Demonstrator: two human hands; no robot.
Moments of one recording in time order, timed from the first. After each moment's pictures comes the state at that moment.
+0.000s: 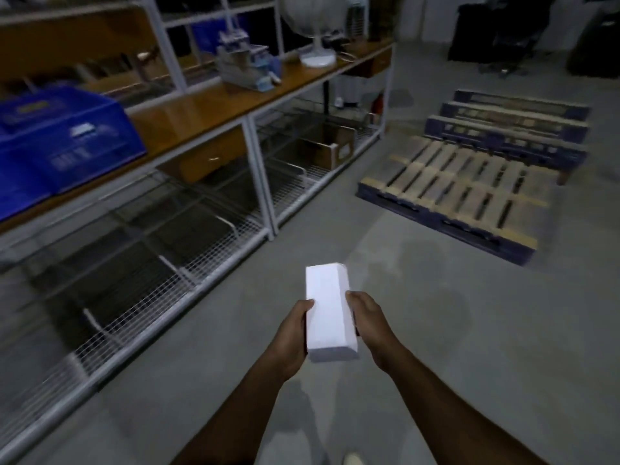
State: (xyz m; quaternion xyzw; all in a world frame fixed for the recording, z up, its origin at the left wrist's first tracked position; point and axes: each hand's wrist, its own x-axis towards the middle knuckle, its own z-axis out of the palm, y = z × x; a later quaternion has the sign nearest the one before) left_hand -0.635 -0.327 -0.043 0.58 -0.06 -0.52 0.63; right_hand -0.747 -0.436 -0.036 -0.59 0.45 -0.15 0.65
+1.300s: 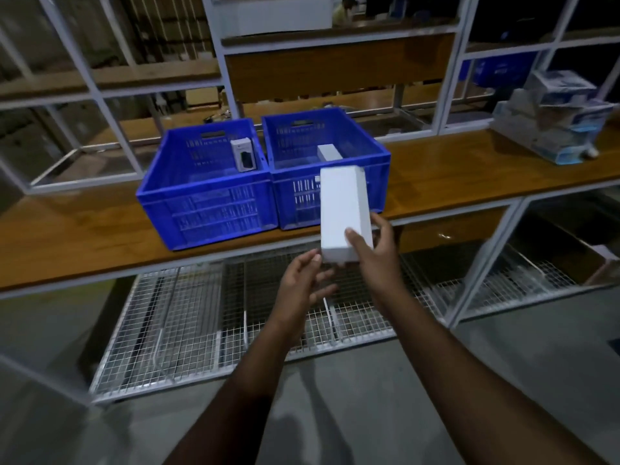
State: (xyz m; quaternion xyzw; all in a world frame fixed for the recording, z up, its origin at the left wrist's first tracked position) left_hand -0.089 -0.228 0.068 0.60 0.00 -0.10 0.79; right_hand -0.087 -0.369 0.104 -0.67 0.10 -0.16 0.72
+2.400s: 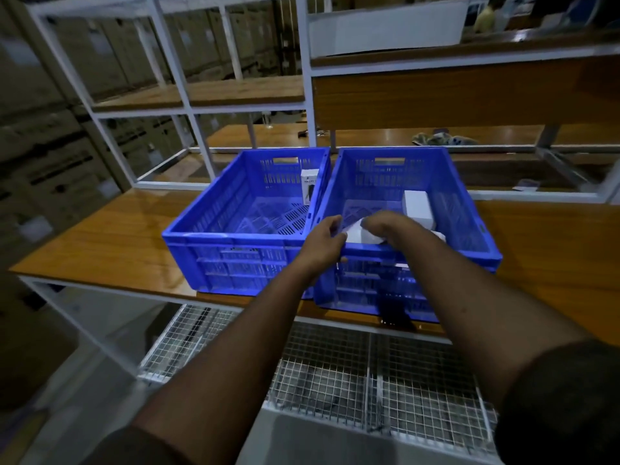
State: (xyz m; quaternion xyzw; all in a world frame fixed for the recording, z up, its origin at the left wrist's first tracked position) left_hand 0.222 -0.248 0.138 0.81 0.08 0.02 0.58; right_hand 0.304 -0.373 0.162 -0.92 -0.01 0.17 0.35
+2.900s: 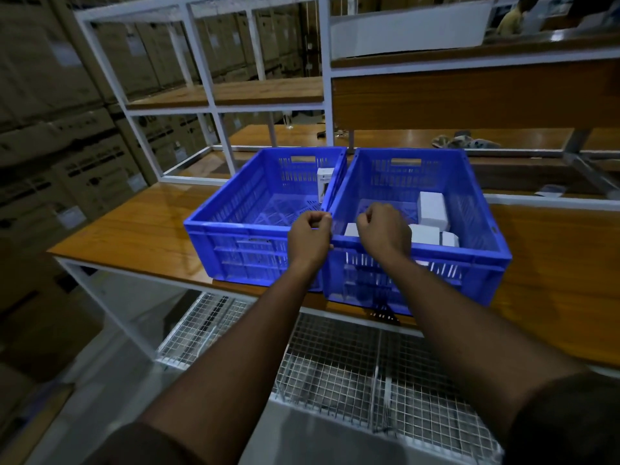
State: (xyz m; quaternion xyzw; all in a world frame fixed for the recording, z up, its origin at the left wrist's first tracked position) left_hand 0.196 -0.238 0.132 0.75 0.16 0.23 0.60; right_hand 0.264 -0.358 0.135 -0.93 -0.09 -0.17 0.31
